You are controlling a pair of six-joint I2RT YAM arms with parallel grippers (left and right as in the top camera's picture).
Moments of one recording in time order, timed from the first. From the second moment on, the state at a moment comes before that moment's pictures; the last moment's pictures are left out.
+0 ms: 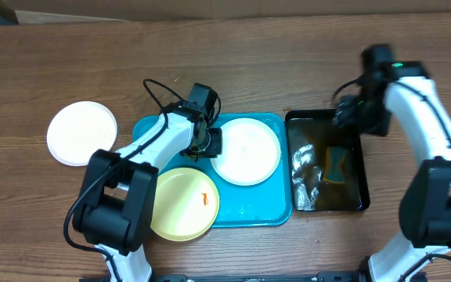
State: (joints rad) left arm -0.37 1.92 1.21 -0.70 0.12 -0.37; right arm -0.02 1.87 1.50 -1.13 -0.02 0.29
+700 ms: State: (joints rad) left arm -0.36 1.96 1.35 -0.89 0.14 -0.36; right arm -0.38 1.87 1.51 -1.07 -0.02 0.30
